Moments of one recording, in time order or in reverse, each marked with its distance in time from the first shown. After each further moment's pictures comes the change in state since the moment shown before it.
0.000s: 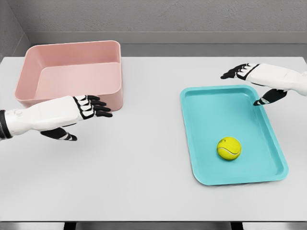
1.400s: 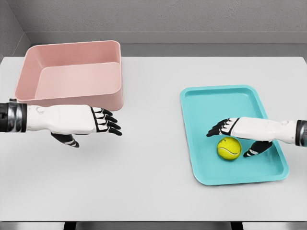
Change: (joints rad) left arm -0.262 -0.033 -0.224 0.000 0.025 -0.001 -0.272; right arm 0.233 -0.054 0.010 -0.203 0.008 0.000 0.074
